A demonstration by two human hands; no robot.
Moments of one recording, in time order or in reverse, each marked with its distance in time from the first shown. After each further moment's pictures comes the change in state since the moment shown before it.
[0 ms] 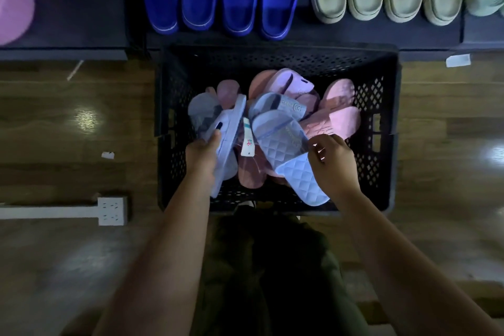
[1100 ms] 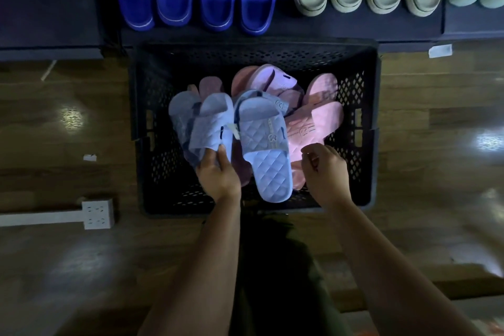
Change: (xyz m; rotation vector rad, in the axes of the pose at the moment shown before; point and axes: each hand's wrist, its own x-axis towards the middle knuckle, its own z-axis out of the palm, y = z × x) left_hand -0.039 -0.047 0.070 0.161 0.405 0.540; right_hand -0.014 0.017 -0.009 0.038 0.025 0.125
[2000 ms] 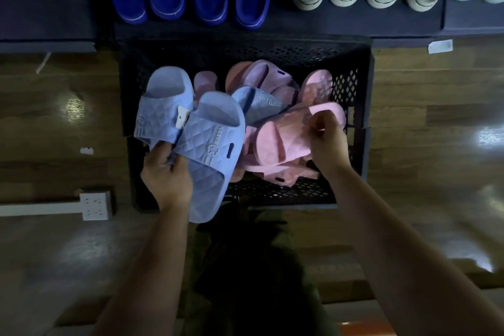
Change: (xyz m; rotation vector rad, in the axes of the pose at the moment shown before) left_hand 0.035 0.012 -0.077 0.111 -0.026 0.230; right_hand 0.050 -0.002 -0.023 0.281 -0.067 0.194
